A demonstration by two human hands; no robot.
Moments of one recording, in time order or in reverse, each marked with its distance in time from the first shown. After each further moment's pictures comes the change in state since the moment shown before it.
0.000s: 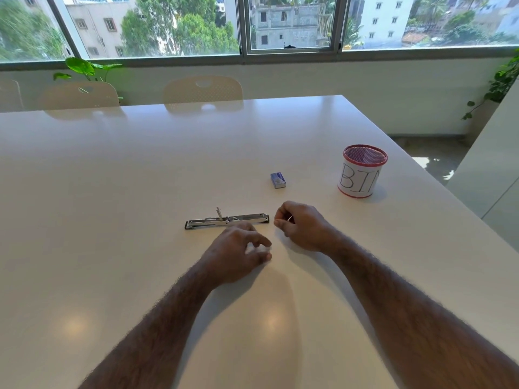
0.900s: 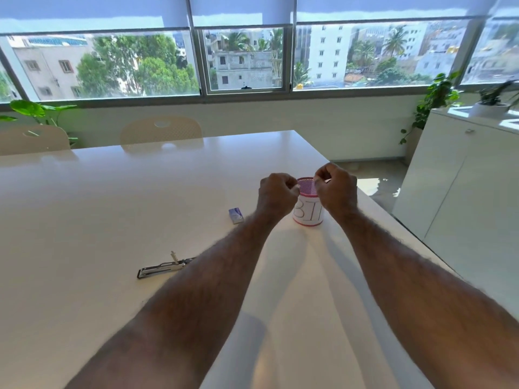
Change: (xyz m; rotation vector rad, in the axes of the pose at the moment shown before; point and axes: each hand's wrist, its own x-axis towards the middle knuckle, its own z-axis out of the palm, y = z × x) left_hand 0.187 0.144 0.021 -0.237 0.345 0.020; right_hand 0.021 0.048 -0.151 -0.179 0.943 0.112
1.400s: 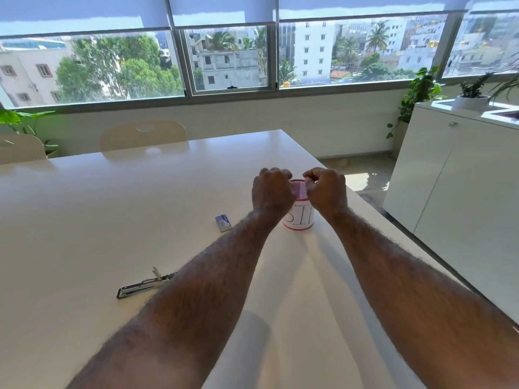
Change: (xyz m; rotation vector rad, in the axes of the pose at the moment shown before) left_hand 0.027 0.003 0.027 0.344 0.086 0.225; right_hand 0.016 0.016 0.009 -0.013 -0.016 0.013
